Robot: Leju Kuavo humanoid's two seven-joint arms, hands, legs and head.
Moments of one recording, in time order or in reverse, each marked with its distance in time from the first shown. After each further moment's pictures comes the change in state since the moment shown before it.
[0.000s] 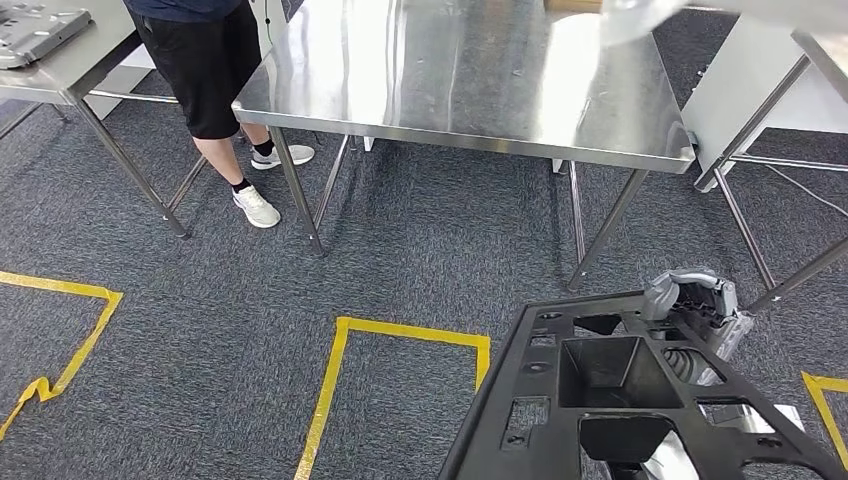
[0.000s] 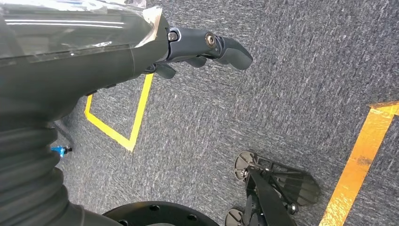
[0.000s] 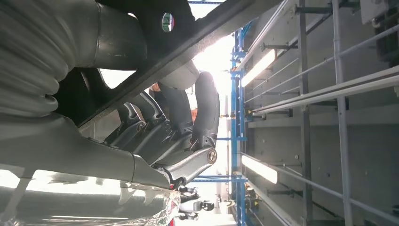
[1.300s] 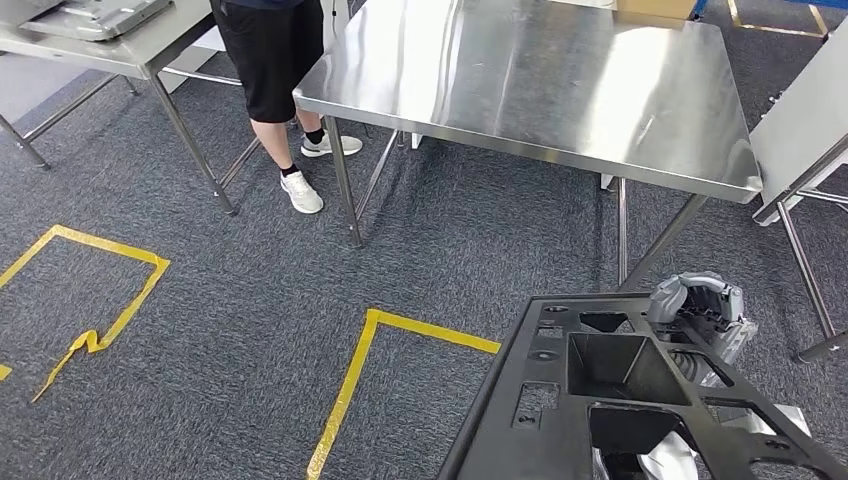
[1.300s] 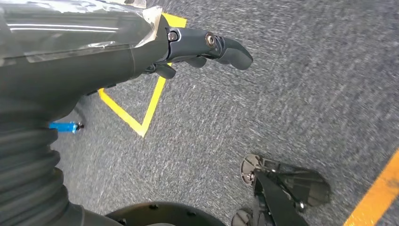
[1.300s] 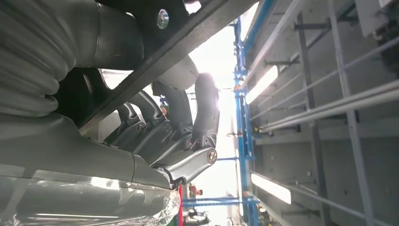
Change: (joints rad) left arm 0.006 0.006 -0.005 0.008 -0.002 0.000 0.033; right arm -0.003 -0.029 0.028 0.014 -0.067 -0.077 -0.014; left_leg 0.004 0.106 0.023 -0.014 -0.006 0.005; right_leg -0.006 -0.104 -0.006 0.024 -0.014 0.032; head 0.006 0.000
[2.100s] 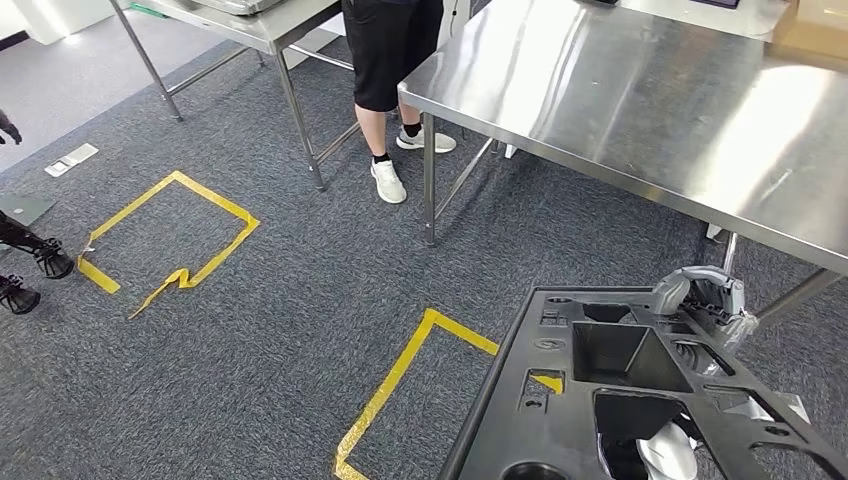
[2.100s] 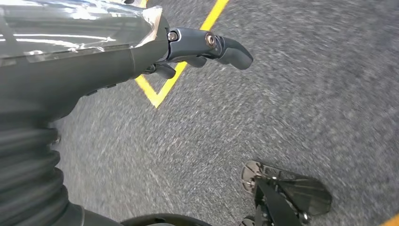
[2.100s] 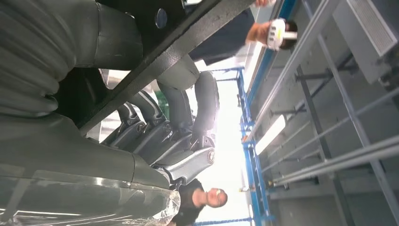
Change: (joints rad) left arm 0.005 0.013 -0.014 0.003 -0.016 0.022 0.012; right arm -0.012 -0.005 0.001 0.014 -0.031 -0.039 -0.009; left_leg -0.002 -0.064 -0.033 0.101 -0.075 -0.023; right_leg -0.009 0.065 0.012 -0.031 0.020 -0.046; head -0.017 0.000
